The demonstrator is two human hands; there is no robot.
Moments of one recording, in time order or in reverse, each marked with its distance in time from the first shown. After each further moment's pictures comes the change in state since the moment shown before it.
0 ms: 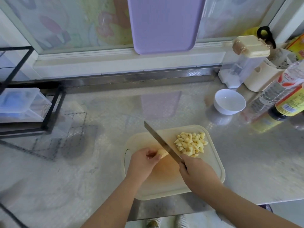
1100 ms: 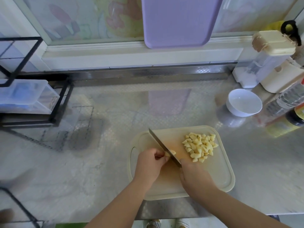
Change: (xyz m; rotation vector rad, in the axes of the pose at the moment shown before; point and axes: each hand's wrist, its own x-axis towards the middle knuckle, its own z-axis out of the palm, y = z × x) left_hand -0.004 0.003 0.010 -0.032 0.071 -0.067; right_hand 0.017 -0.008 0.026 -0.137 -0.125 0.026
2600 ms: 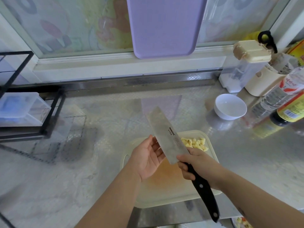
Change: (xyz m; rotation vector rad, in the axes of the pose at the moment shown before) left_hand 0.014 0.060 -0.024 -1.326 -0.420 -0.420; right_hand -0.004 0.017 -0.072 1.297 -0.347 -0.050
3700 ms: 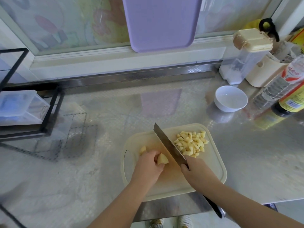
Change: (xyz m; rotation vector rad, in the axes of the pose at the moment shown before) left_hand -0.003 -0.043 -0.040 1.645 0.304 0.377; right_hand 0.020 0.067 0.003 -0.999 0.465 0.028
